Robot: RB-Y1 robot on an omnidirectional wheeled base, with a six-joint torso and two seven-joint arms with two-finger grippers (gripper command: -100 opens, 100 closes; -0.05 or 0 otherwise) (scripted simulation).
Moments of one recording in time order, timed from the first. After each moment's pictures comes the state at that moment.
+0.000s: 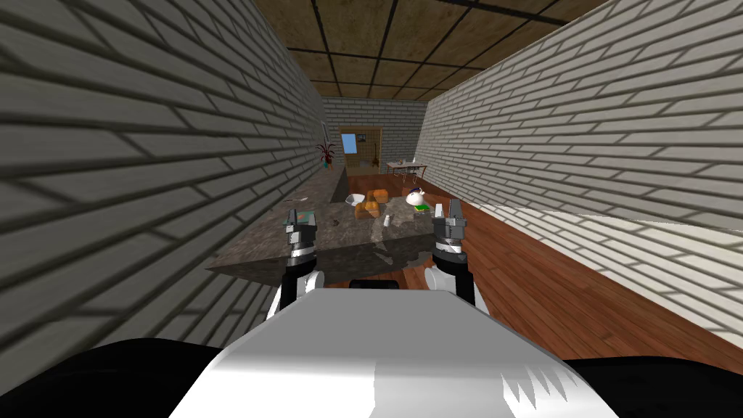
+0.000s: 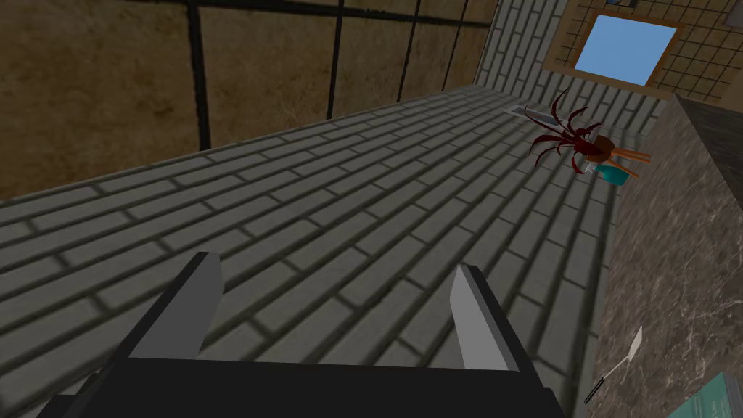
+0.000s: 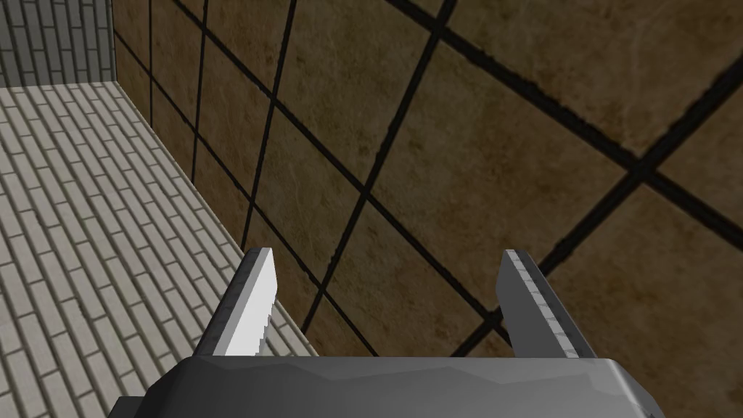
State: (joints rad) left arm 0.54 -0.02 0.03 -2.22 0.08 -0.49 0.08; right arm 0.48 -0.03 0.06 -2.29 -0.01 -0.52 0.12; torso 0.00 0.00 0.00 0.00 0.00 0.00
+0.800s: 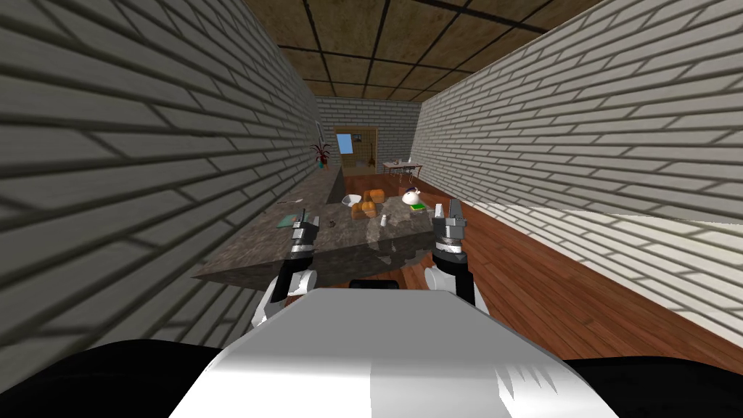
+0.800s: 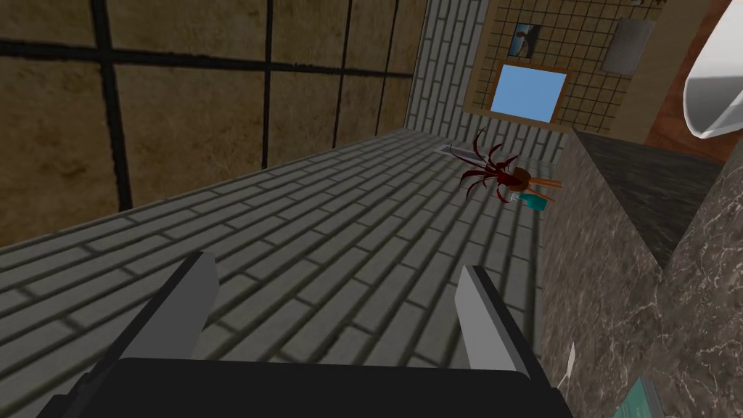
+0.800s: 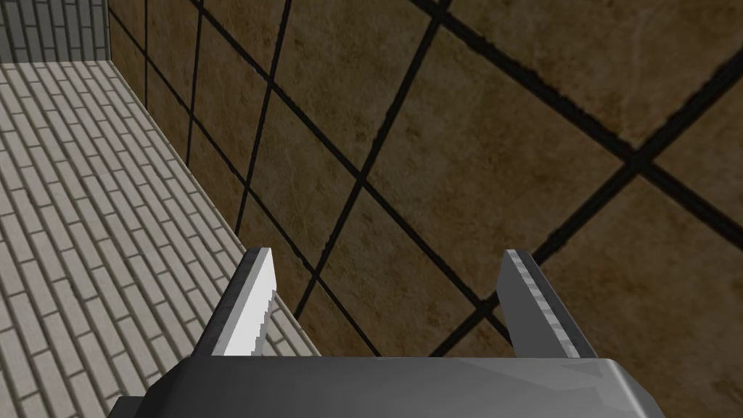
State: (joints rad) left arm 0.50 0.15 0.06 -2.18 0.10 -0.33 0.13; right arm 0.48 -0.03 0.06 -2.29 -0.01 -0.52 0.12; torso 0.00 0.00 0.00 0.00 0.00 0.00
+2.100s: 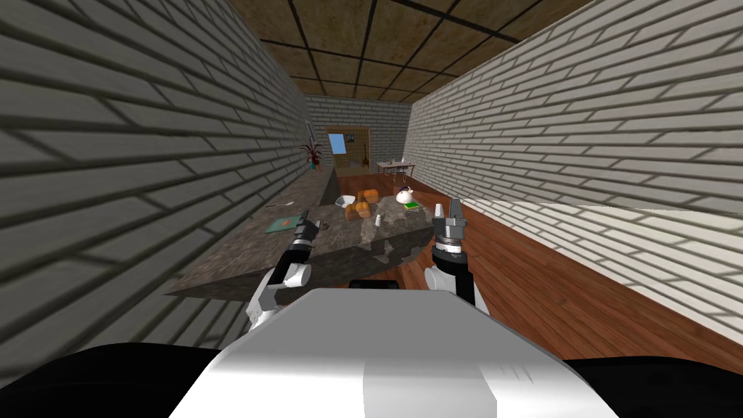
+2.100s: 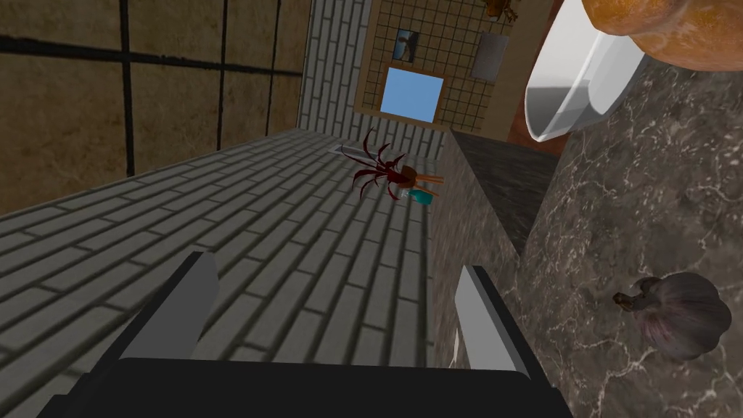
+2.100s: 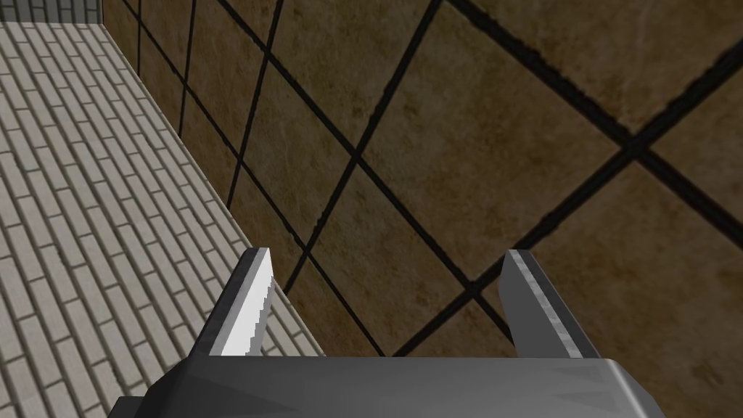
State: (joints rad) left arm 0.42 0.24 0.13 -2.13 0.15 -0.02 0.24; right arm 0.48 -0.03 0.06 -2.29 -0.01 -0.52 0.12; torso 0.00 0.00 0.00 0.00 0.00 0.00
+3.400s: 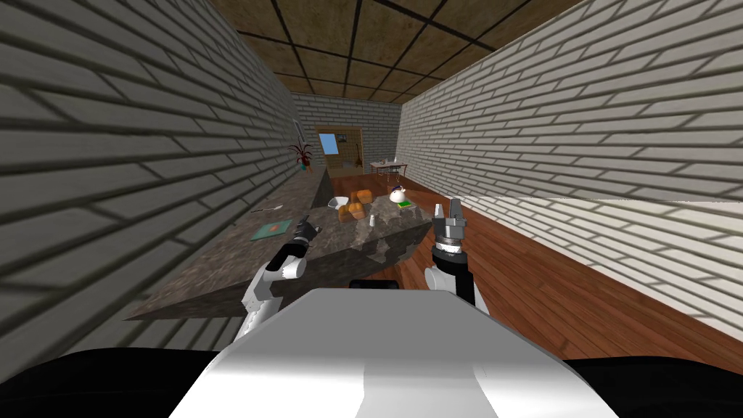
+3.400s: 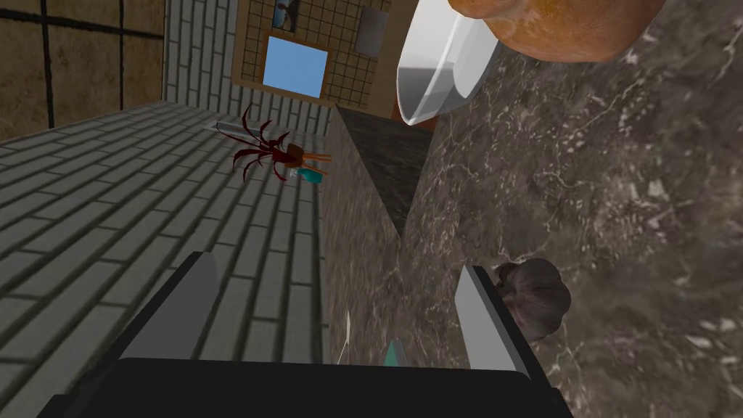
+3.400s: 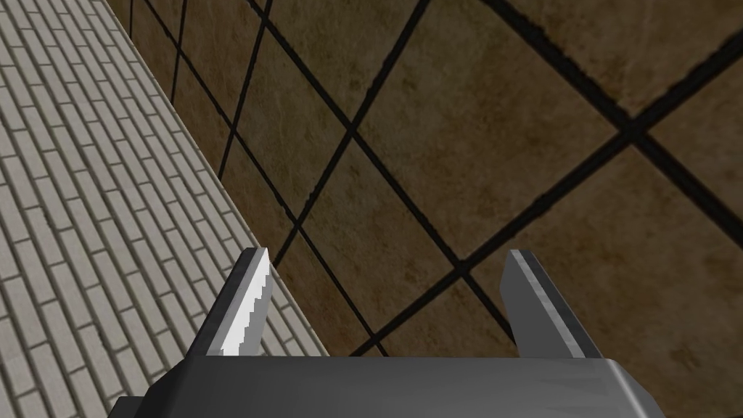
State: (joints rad) left arm 0.34 0.31 0.20 -2.07 0.21 0.31 0.36; right arm 0.48 -0.03 0.06 -2.29 -0.01 -0.52 0.12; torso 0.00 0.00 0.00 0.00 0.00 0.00
